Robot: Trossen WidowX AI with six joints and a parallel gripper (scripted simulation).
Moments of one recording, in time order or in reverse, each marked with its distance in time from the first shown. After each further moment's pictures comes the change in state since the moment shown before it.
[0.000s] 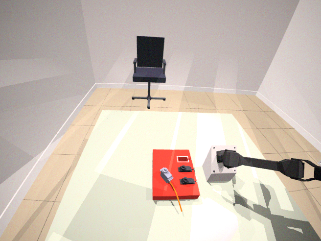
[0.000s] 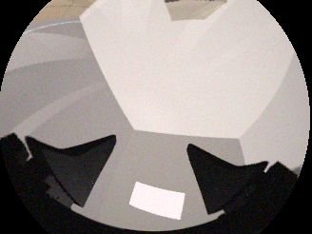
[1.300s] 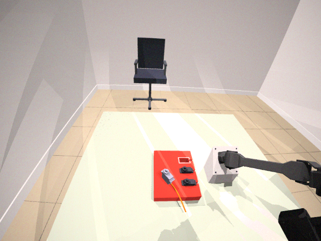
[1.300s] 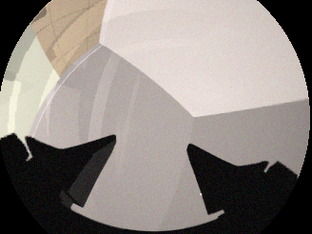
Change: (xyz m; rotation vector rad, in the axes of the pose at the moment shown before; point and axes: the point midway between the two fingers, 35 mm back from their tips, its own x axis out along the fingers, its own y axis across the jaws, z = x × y) arm 0.001 0.217 -0.044 0.459 0.166 0.513
